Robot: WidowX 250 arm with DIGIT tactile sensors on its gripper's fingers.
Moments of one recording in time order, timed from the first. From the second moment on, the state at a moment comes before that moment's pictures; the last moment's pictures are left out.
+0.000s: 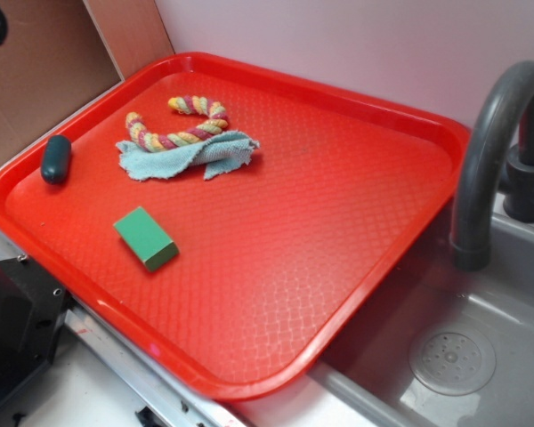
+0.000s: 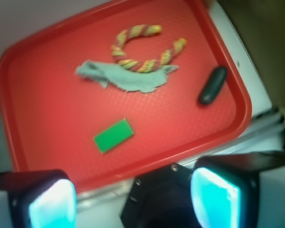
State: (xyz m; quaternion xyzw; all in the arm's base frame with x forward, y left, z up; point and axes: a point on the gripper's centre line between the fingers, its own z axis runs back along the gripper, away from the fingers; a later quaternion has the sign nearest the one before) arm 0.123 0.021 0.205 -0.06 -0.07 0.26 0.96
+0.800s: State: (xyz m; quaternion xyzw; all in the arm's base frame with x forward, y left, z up) arm 0.159 0.109 0.078 -0.01 -0.13 0.54 0.83
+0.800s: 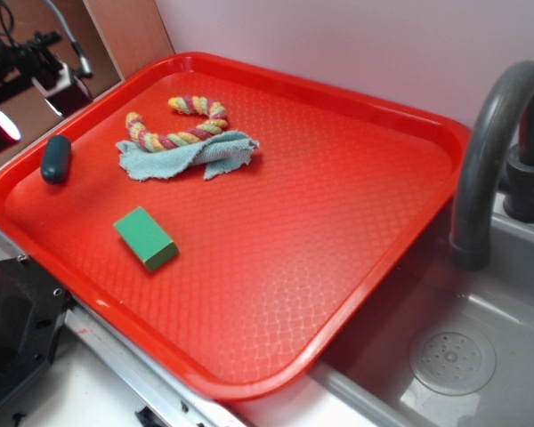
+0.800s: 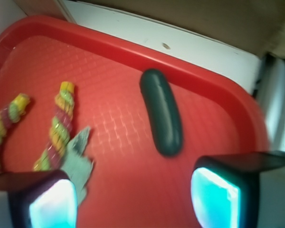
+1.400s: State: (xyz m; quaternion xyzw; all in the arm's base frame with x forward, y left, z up) arm 0.153 0.132 0.025 0.06 -0.11 0.56 0.82
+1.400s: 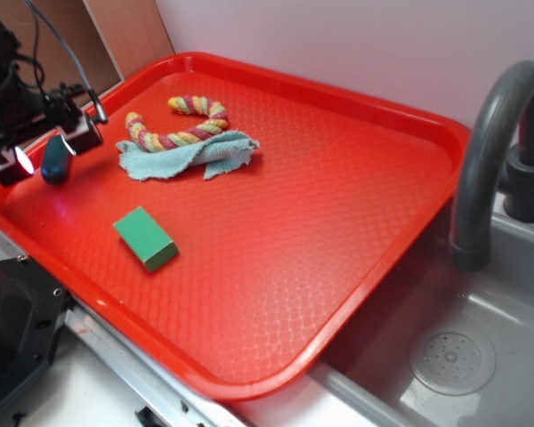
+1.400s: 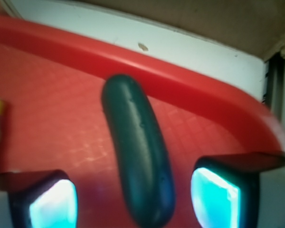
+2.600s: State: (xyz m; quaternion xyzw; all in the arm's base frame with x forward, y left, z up) arm 0.197 0.115 0.041 0.00 -0.07 0.45 0.89
